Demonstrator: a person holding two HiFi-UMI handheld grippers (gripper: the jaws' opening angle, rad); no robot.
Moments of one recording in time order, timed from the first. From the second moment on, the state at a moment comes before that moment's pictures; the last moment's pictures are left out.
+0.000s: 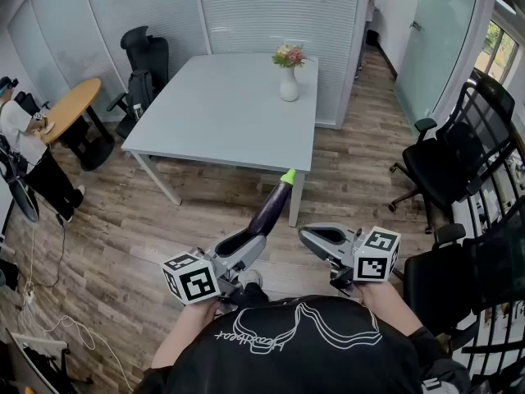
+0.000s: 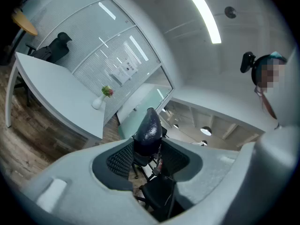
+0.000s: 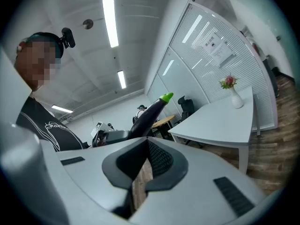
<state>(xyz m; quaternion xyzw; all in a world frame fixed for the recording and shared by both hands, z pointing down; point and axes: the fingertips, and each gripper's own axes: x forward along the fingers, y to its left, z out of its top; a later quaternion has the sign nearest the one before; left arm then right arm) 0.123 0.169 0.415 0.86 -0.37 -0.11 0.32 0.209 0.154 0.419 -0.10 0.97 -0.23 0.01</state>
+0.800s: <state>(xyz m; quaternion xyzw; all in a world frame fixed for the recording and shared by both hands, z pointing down) 0.106 0.174 0.432 0.85 -0.40 -0.11 0.33 0.190 0.148 0.435 -0.09 0.96 -0.25 0.00</state>
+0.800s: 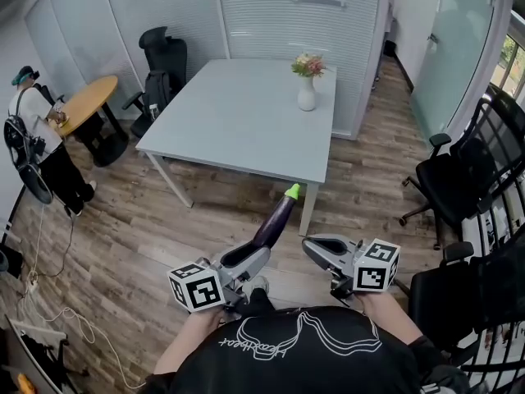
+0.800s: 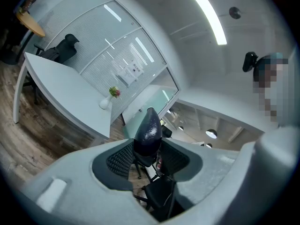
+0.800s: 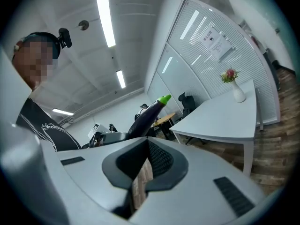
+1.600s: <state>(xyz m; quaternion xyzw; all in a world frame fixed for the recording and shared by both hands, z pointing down) 0.003 0.077 0.441 0.84 -0.42 -0.11 0.34 0.092 0.047 0.447 -0.10 0.96 -0.27 0.00</state>
